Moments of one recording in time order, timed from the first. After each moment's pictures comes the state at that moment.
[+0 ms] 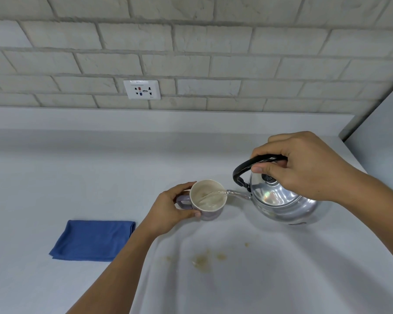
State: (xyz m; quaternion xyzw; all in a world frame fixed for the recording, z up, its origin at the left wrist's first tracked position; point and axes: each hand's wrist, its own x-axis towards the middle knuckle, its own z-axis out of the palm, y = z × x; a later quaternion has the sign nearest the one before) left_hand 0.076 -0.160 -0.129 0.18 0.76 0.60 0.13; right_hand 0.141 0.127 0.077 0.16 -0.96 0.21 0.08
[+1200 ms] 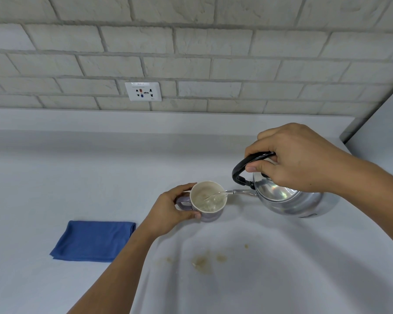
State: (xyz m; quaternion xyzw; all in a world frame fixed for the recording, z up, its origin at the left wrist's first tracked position) left_hand 0.075 -0.160 -0.130 0.19 0.77 0.60 0.13; right_hand 0.131 0.113 0.098 0.18 -0.98 0.09 0.05
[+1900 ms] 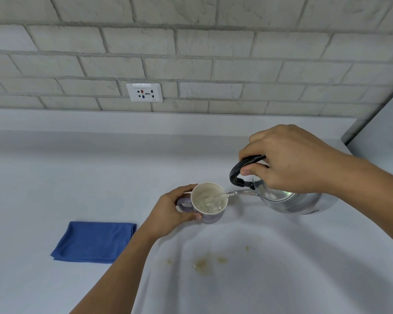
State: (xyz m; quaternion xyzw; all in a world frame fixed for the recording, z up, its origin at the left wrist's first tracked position) left_hand 0.075 -0.159 -0.128 0.18 0.76 0.61 0.13; right_hand 0.127 0.100 0.102 0.22 -0.97 0.02 0.04
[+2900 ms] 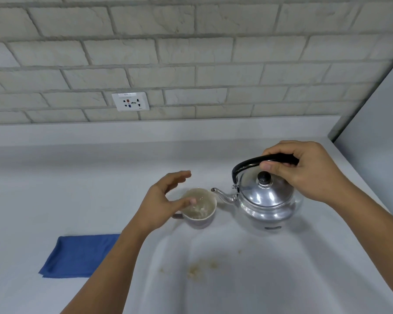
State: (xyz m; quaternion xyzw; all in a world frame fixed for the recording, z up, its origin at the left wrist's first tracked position) left_hand 0.068 -0.140 -0.069 0.17 0.77 0.60 0.11; right_hand 0.142 0.177 0.045 0.04 -0.89 0.43 0.12
